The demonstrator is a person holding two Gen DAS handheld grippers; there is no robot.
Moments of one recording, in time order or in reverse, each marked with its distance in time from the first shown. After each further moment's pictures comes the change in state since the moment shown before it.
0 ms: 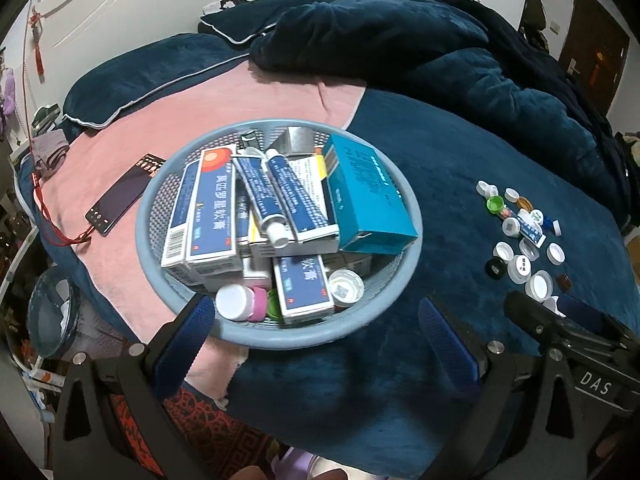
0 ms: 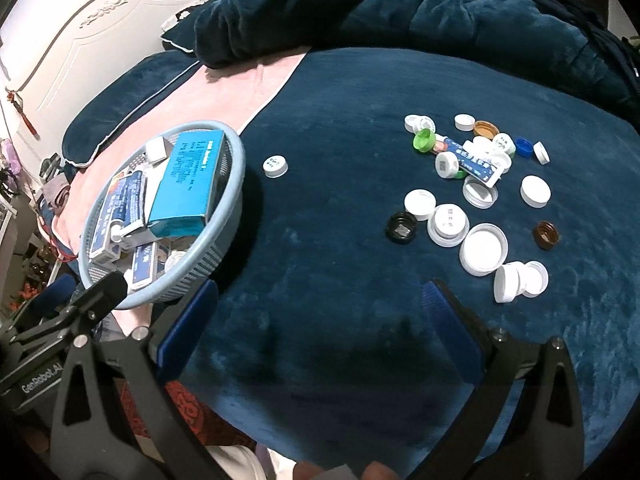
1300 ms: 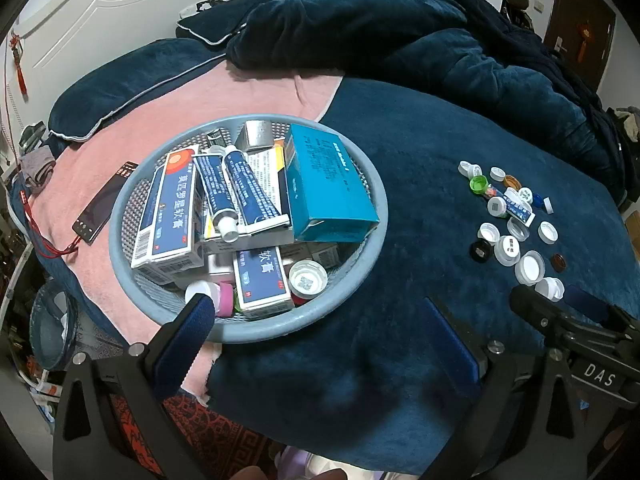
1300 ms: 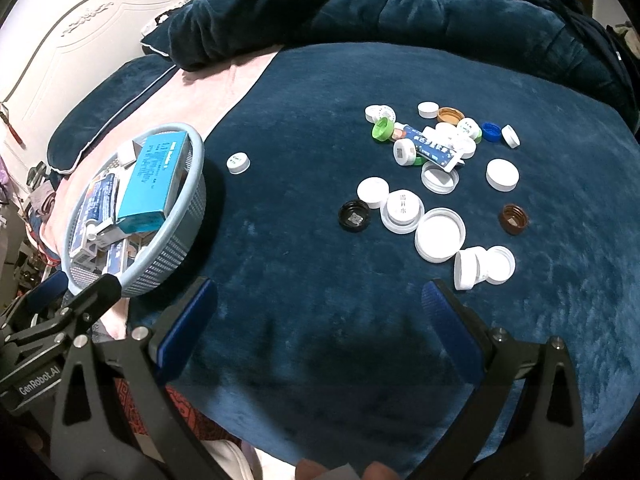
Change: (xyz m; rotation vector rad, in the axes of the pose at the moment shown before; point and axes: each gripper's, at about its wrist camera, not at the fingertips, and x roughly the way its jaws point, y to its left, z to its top) left arm 0.005 -0.030 -0.004 0.070 0.025 -0.008; right arm -0.007 -0.032 -0.007 0.040 0.008 -0.042
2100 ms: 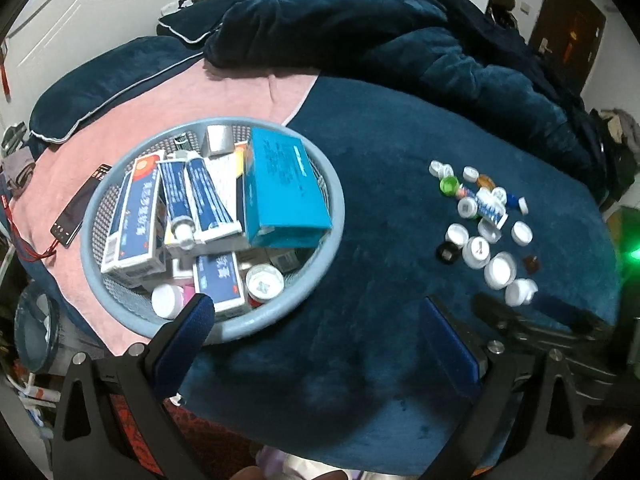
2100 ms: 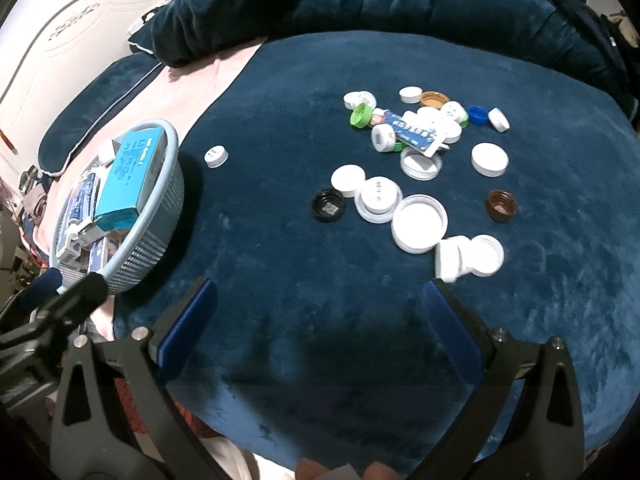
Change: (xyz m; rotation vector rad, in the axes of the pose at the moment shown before) left arm -0.004 -0.019 0.011 -0.005 0.019 -0.080; right arm 0.011 -0.020 0.002 0.020 0.039 -0.004
